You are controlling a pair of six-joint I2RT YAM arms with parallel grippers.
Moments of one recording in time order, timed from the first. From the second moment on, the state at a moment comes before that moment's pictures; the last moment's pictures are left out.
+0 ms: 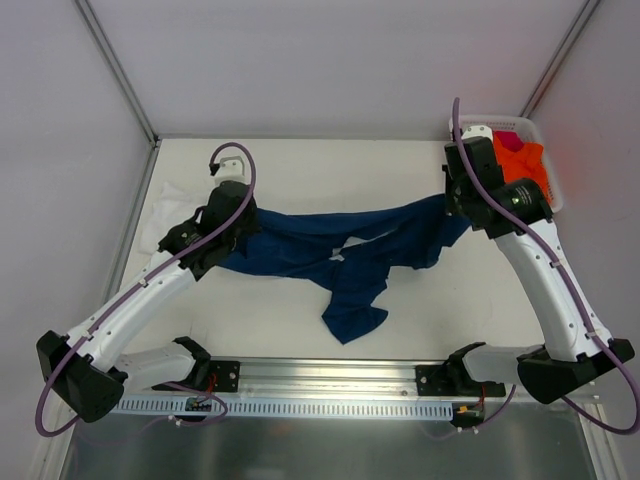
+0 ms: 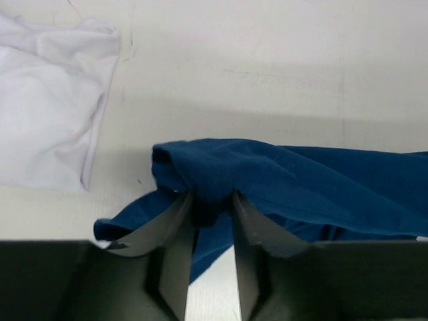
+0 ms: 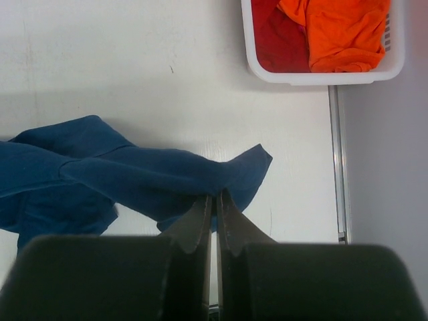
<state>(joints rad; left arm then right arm) -0.60 1.10 1.07 -0.58 -0.48 -0.47 0.46 1.28 1.64 -1.17 0.54 0.21</state>
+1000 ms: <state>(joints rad) -0.62 1.28 0.70 -0.44 -0.23 -0.65 0.48 1.27 1.40 -1.10 0.48 0.25</state>
